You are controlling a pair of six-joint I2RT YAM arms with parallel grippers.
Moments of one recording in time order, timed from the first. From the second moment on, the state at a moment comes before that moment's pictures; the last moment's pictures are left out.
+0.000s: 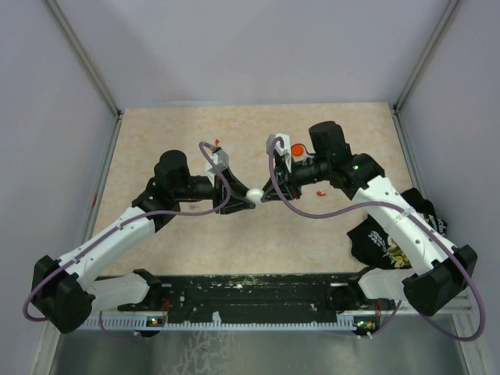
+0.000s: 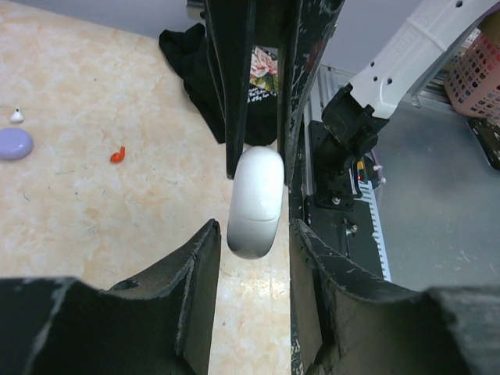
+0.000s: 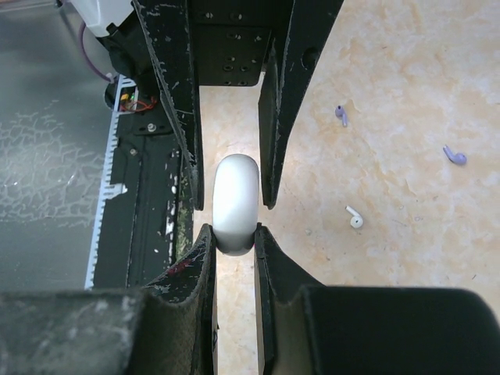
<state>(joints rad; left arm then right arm) -0.63 1.13 0.86 0.16 0.91 -0.12 0.57 1.25 1.30 -0.69 -0.94 -0.42</state>
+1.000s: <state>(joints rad) -0.63 1.10 0.84 0.18 0.89 -0.06 0.58 1.25 1.30 -0.66 -0.94 -0.39</state>
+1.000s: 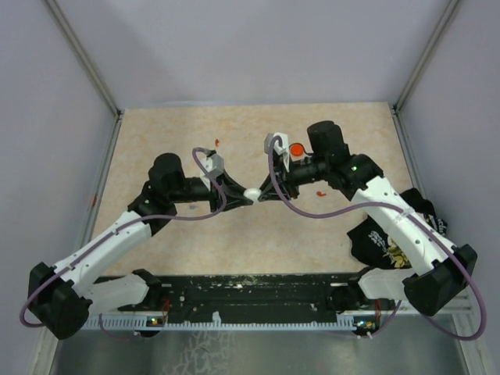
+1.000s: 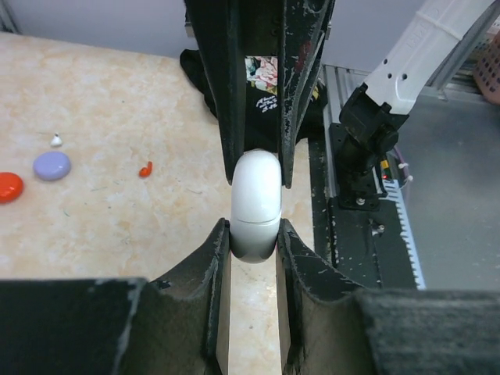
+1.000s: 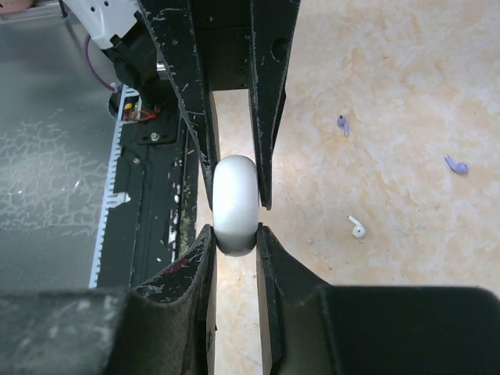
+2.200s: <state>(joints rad) -0.53 0.89 0.54 0.16 0.43 0.05 0.59 1.22 1.07 -0.27 -0.48 -0.06</state>
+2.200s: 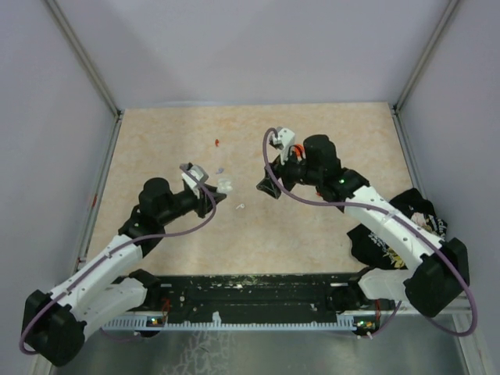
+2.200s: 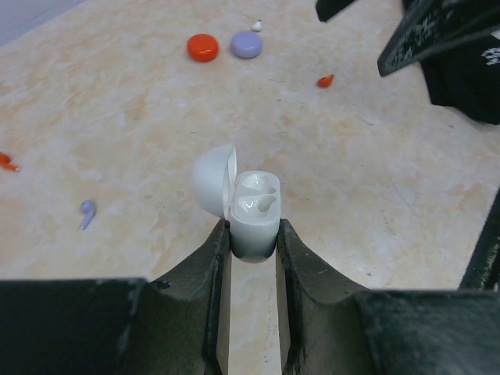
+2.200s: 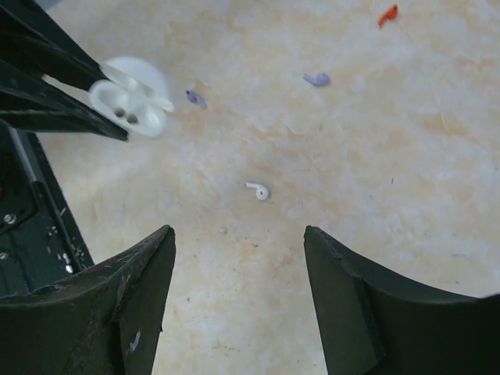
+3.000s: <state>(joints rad) -0.28 0.85 0.51 0.11 0.27 -0.02 0.86 1.66 0.99 -0.05 0.06 0.04</state>
